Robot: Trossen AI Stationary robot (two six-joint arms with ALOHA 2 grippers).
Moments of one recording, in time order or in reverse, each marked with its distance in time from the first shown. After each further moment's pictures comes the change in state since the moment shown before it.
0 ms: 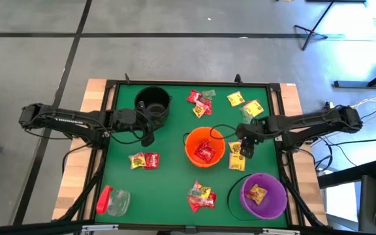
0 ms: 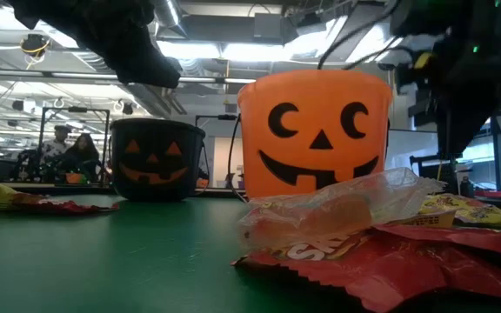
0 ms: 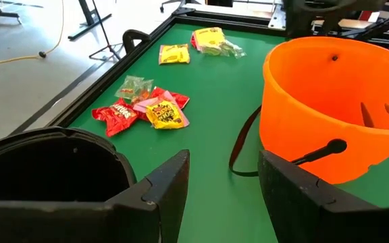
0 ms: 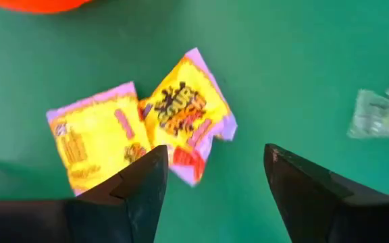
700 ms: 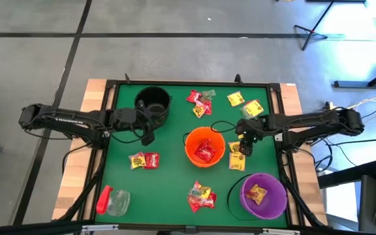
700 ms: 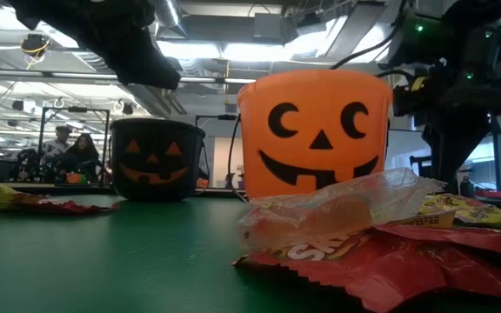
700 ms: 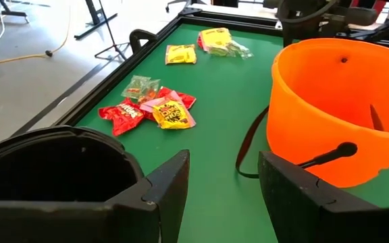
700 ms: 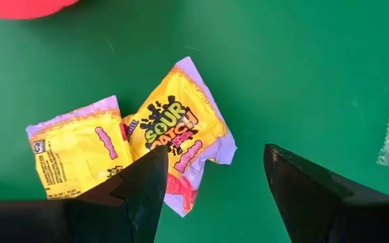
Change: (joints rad) left arm 0.018 0.000 0.000 0.000 -0.005 0.000; right arm -0.109 -0.024 -0.116 0.154 -0.070 -0.107
